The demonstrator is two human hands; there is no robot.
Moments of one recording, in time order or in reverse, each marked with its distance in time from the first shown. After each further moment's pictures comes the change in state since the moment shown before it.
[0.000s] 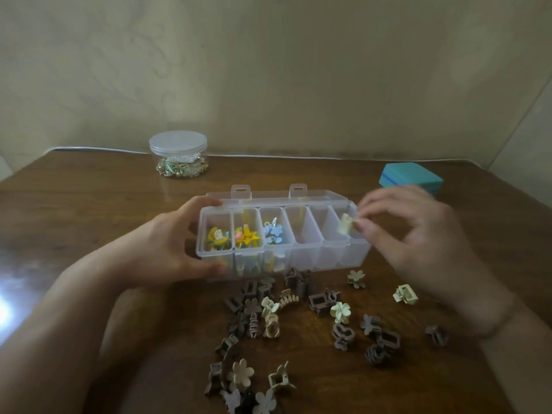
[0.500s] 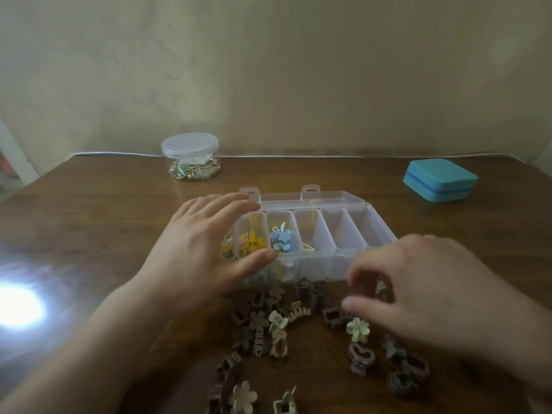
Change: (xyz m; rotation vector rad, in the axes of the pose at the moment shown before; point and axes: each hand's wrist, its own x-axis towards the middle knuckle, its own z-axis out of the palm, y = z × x) left_hand 0.003 0.045 0.031 0.360 0.355 0.155; right_hand 0.000 -0.020 0.001 -0.246 -0.616 -0.041
